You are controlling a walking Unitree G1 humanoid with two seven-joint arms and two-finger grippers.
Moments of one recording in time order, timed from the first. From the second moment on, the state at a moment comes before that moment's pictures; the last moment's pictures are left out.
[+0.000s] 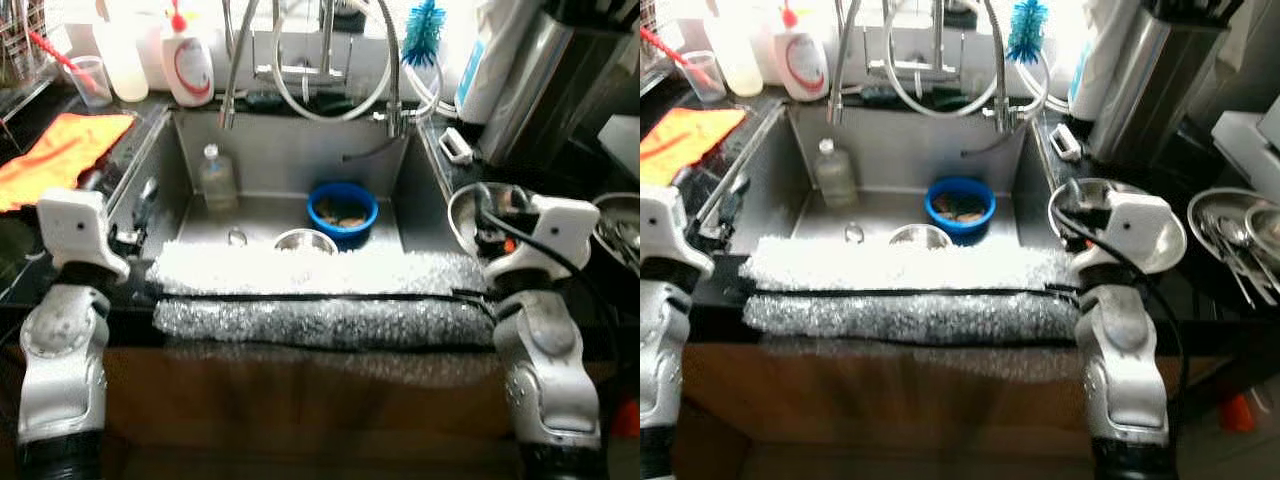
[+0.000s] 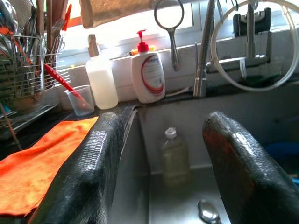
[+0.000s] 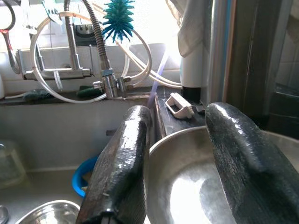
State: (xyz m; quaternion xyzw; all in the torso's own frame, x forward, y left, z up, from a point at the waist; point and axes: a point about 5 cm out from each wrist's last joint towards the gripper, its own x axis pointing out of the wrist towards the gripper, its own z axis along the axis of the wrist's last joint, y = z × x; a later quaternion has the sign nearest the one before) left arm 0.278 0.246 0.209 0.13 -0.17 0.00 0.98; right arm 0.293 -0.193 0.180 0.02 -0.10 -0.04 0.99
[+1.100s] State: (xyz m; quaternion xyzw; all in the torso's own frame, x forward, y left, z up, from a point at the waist) left arm 0.276 0.234 0.207 0.16 -0.14 -0.01 0.98; right arm 0.282 -0.222 0.170 0.15 -0.05 -0.23 0.96
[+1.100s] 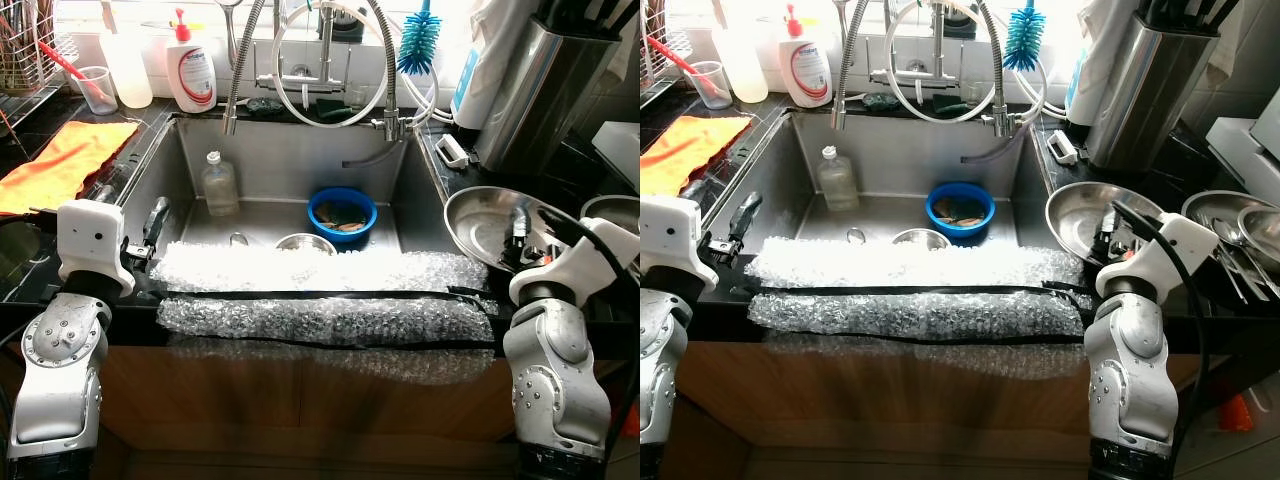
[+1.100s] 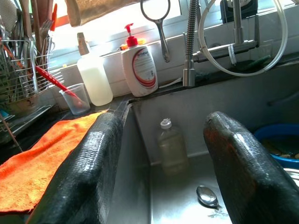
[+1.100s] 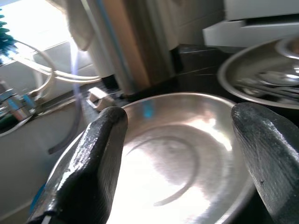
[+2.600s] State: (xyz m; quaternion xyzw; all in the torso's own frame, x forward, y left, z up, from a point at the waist) left arm 0.284 0.231 0.209 0.16 -0.15 -0.01 0.98; right arm 0.285 -0.240 0.158 0.27 0.01 -0.32 0.91
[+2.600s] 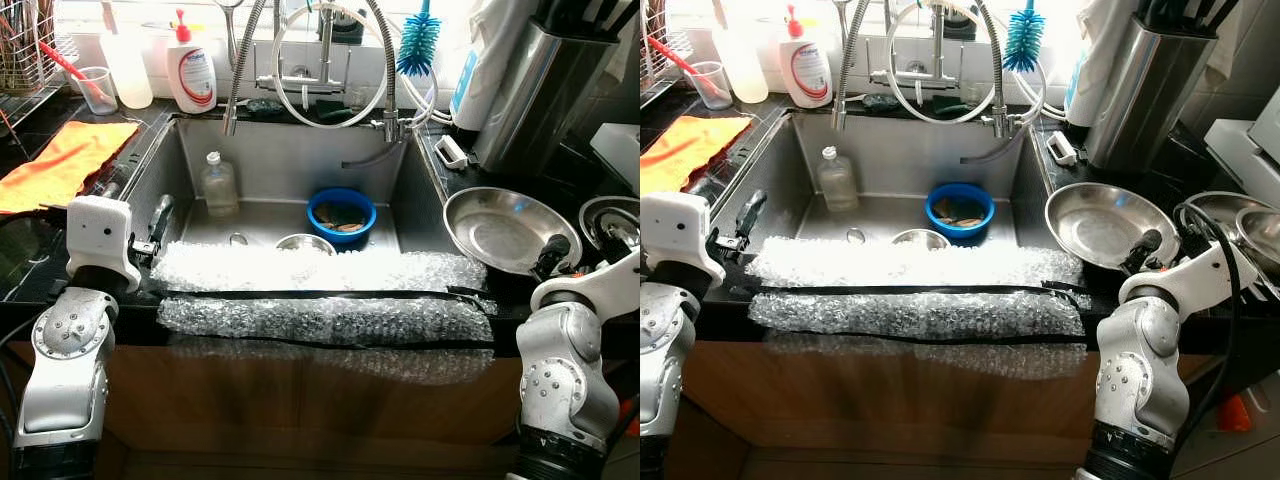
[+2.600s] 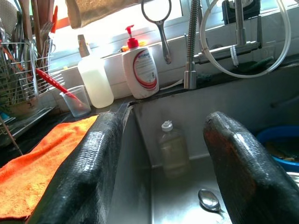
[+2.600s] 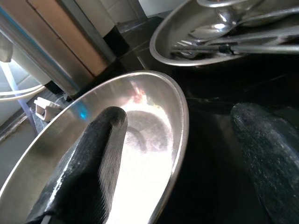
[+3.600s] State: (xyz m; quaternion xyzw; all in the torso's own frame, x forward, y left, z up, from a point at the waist) left arm 0.286 0.228 0.211 0.16 -0.15 -0.01 0.97; right arm 0.301 -0.235 0.151 0.31 0.05 -0.31 0.90
